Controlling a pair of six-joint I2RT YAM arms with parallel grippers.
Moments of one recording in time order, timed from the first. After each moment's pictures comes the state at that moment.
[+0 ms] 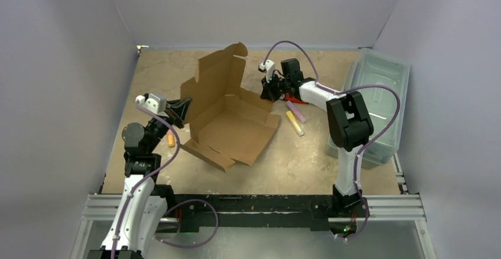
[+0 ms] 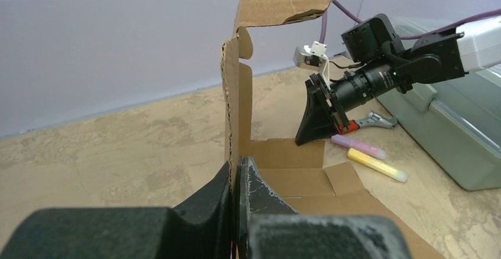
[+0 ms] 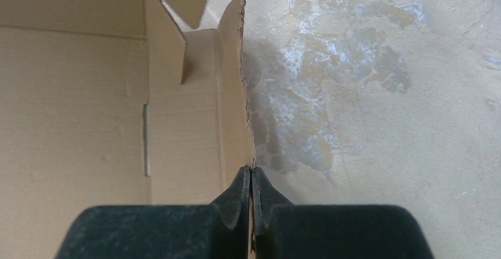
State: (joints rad) left arm 0.01 0.60 0.42 0.40 0.55 -0.19; right arm 0.38 2.04 1.41 -0.11 -0.54 -0.31
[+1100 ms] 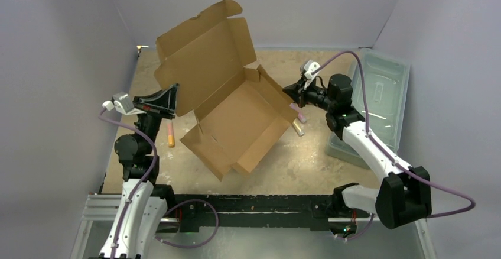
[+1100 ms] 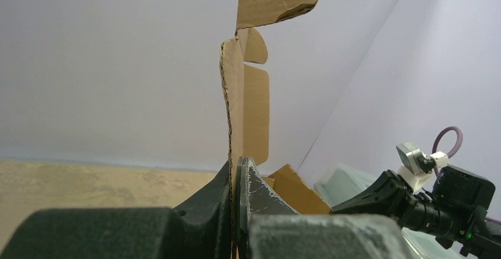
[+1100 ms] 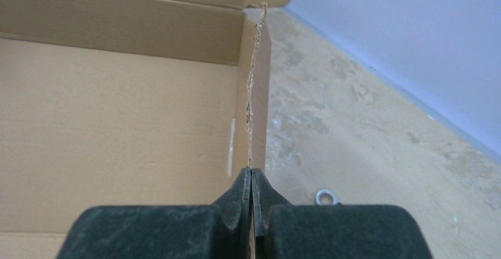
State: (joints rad) left arm -0.01 0.56 0.44 0.64 0.26 -0.68; right arm 0.29 1.23 0.86 0.19 -0.59 -0.14
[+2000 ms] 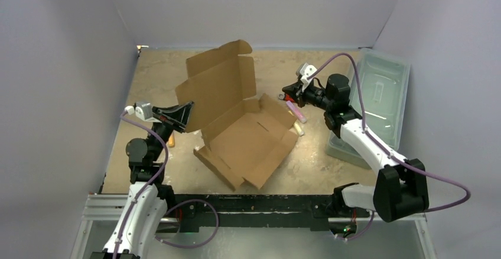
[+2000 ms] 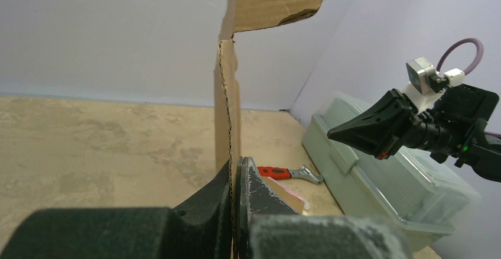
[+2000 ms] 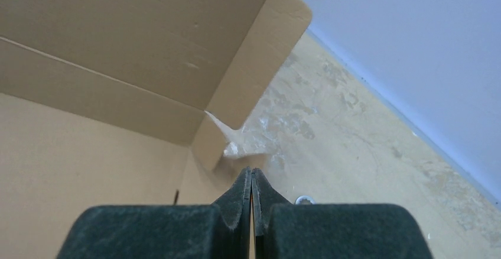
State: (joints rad) left arm -0.03 0.52 0.26 0.65 0.42 -0.62; right arm 0.27 1.25 0.83 0.26 -0.64 -0.27
